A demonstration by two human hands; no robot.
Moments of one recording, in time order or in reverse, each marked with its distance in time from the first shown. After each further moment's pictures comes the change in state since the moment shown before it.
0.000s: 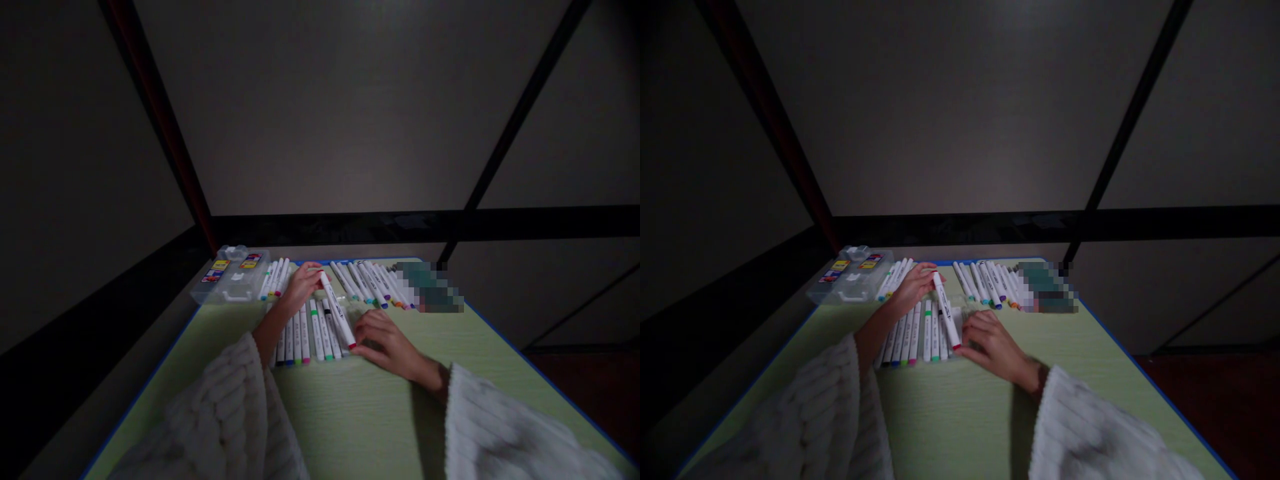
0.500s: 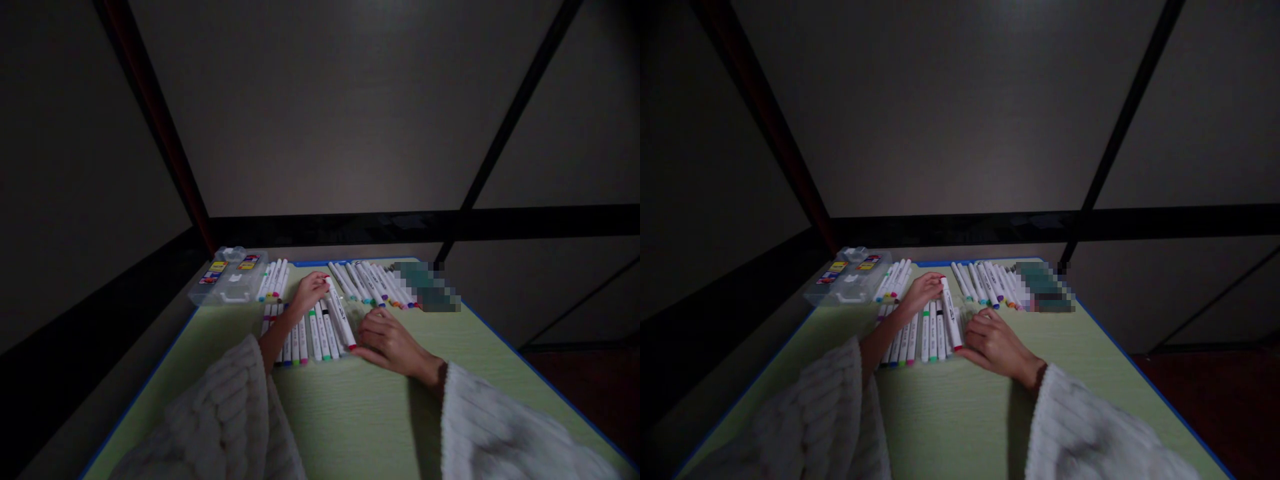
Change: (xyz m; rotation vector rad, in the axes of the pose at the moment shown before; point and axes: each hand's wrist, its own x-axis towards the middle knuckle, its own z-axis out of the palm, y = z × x) left_hand 0.003 -0.025 0.005 0.412 0.067 0.048; right_hand 0.000 0.003 -0.008 -0.265 -0.047 -0.140
